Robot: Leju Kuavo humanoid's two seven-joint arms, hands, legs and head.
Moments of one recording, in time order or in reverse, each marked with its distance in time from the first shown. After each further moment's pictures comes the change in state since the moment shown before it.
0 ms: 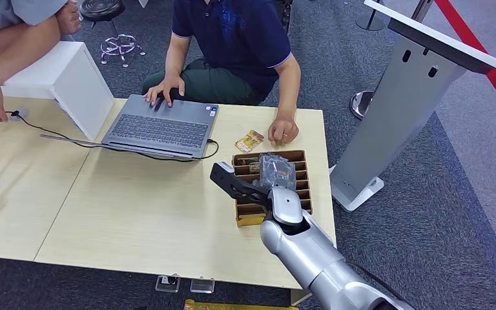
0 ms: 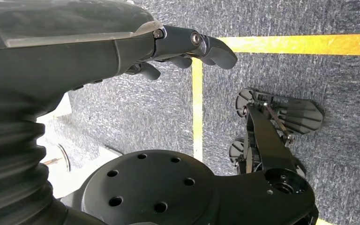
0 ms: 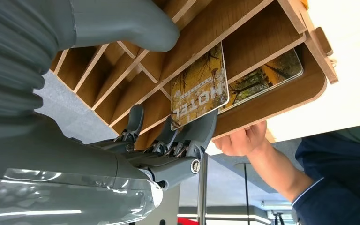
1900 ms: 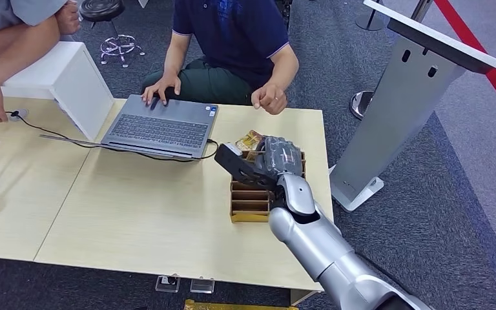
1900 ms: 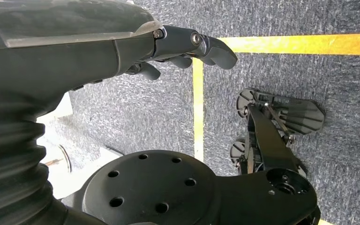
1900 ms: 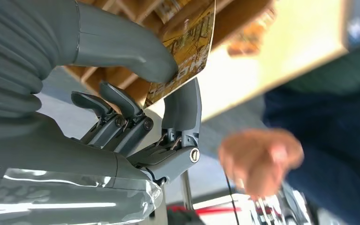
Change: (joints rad) left arm -0.001 0.000 -0.017 0.000 0.011 0.000 0.000; right arm -0.037 -0.043 -0.029 -0.079 -0.089 -0.113 -0.128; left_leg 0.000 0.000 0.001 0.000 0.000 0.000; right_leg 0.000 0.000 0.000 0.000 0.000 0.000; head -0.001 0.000
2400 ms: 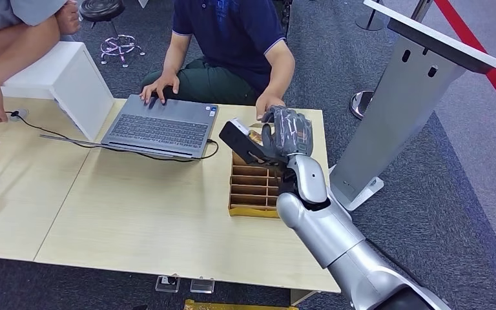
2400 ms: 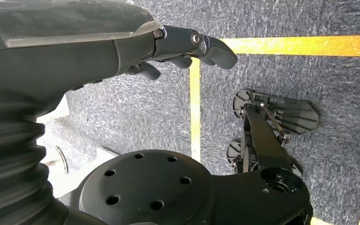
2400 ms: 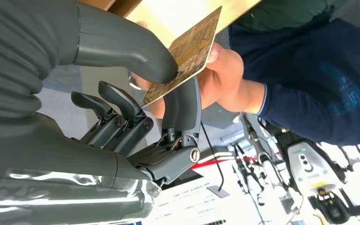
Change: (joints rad) left arm -0.005 -0.001 -0.001 0.000 0.000 0.003 -0.007; right arm -0.046 -0.035 -0.020 -0.091 0.033 -0.094 -0.049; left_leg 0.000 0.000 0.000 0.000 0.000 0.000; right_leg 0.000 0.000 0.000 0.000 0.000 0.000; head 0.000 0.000
